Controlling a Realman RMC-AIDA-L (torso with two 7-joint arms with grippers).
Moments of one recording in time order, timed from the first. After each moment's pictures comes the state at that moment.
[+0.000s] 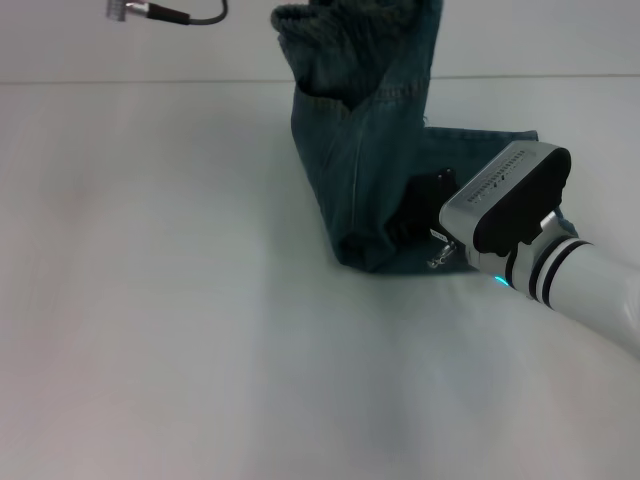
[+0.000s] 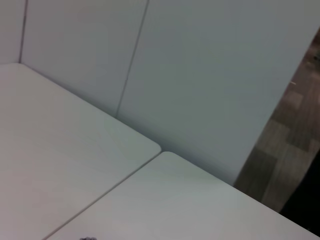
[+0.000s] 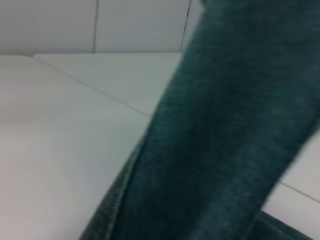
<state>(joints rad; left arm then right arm) -1.03 -2.11 0.76 1.10 2.27 1.53 -2.31 0.85 2.12 -0.57 0.17 -1.28 -0.75 0.17</state>
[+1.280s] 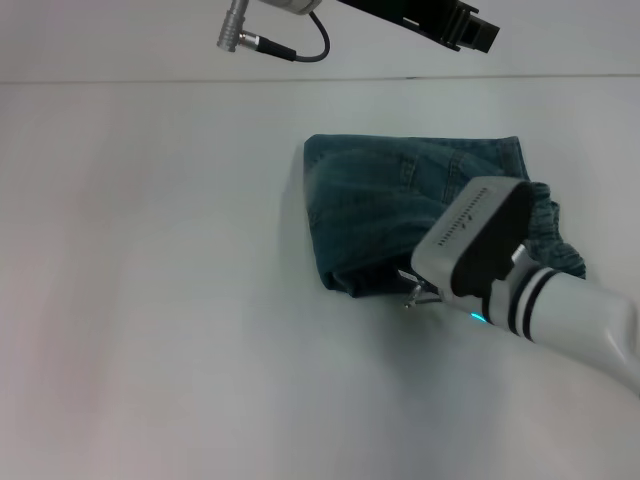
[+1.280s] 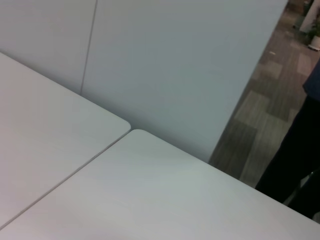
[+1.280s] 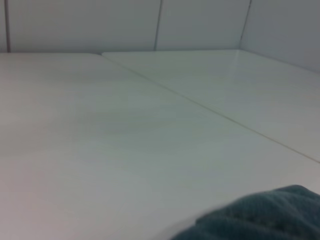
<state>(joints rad) -1.08 -2.16 0.97 1.05 2.25 1.41 -2.37 0.84 2.11 -0.37 0.26 -1.60 -0.76 0.18</state>
